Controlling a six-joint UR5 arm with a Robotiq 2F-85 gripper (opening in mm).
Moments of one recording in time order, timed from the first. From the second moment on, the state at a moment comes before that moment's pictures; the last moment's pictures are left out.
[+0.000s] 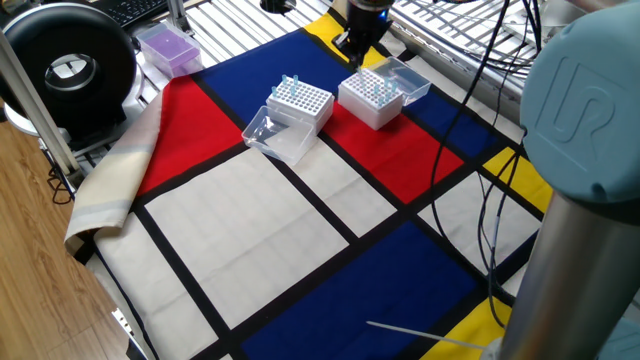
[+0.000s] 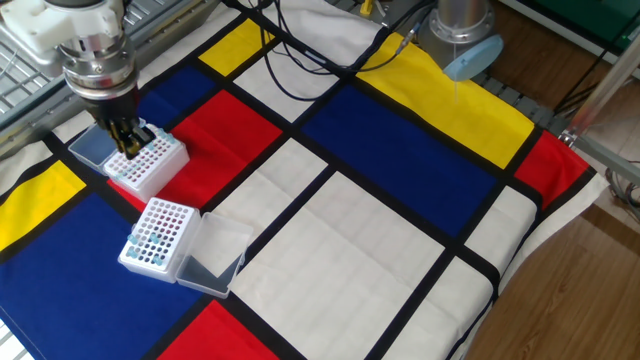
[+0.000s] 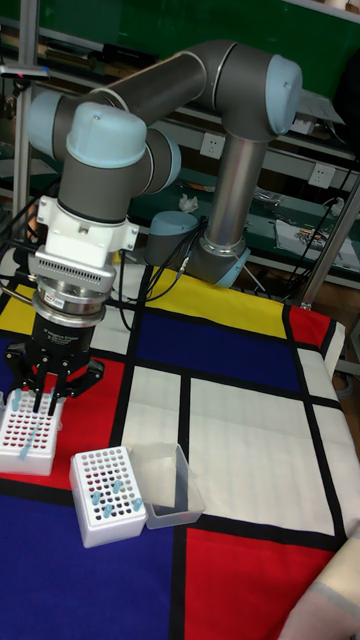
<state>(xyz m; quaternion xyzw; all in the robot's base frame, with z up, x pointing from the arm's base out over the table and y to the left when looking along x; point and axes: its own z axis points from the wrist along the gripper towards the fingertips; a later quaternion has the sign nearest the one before) 0.630 -0.163 0.109 0.00 1.00 -0.04 0.06</state>
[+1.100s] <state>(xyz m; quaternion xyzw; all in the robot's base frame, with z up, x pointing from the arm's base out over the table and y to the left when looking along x) 0.670 -0.167 0.099 -0.06 0.99 -0.04 0.08</state>
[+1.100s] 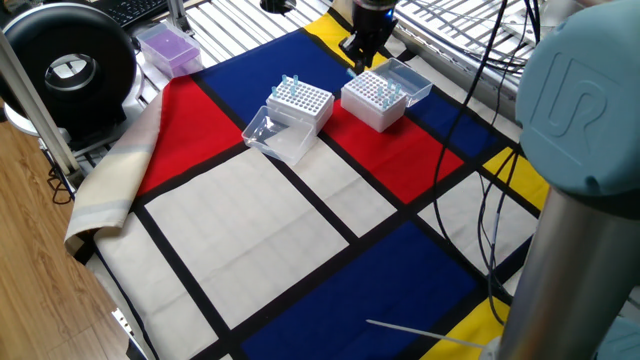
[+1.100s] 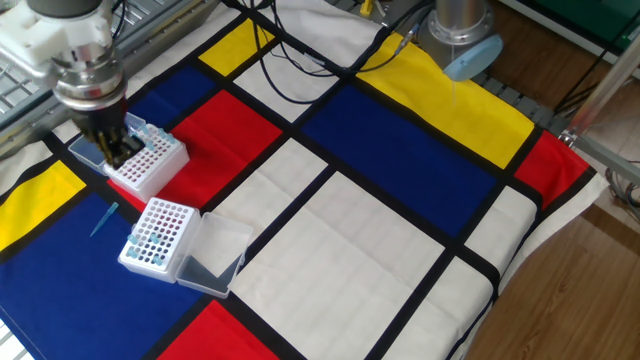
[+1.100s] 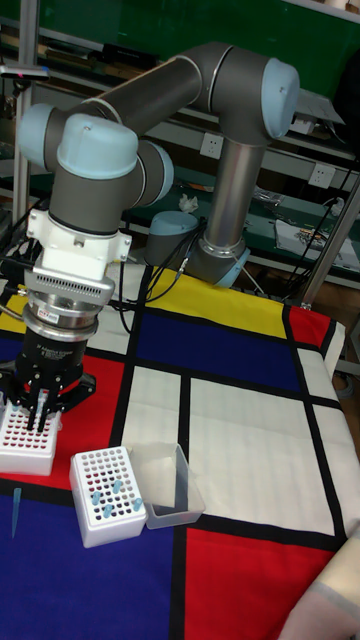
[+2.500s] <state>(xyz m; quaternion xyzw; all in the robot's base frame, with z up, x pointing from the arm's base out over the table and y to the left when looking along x) 0.734 -0.172 0.052 -0.09 0.99 0.00 0.14</state>
